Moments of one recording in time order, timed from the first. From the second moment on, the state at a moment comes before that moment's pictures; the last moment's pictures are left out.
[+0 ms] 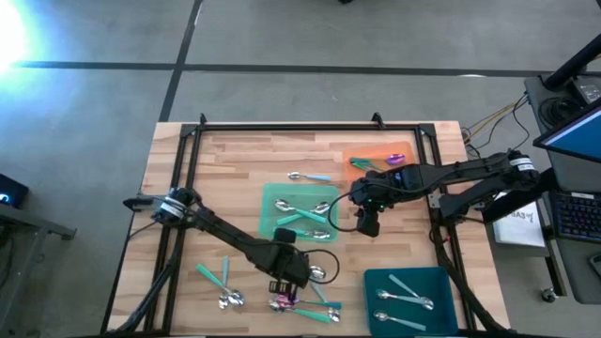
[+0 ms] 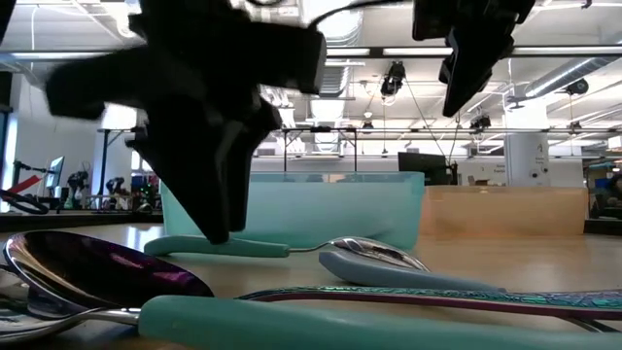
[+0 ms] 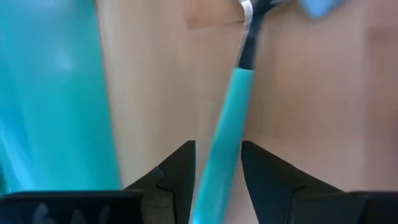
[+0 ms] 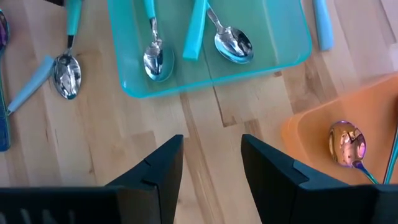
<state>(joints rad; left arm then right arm) -0.43 2.10 1.53 -0.86 -0.22 -0.30 0.08 1.35 1.12 -0.88 0.03 0.33</state>
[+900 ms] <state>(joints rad) -0.42 2.04 1.54 -0.96 -0.12 -0.56 0.08 1.35 1.12 -0.89 0.03 0.33</state>
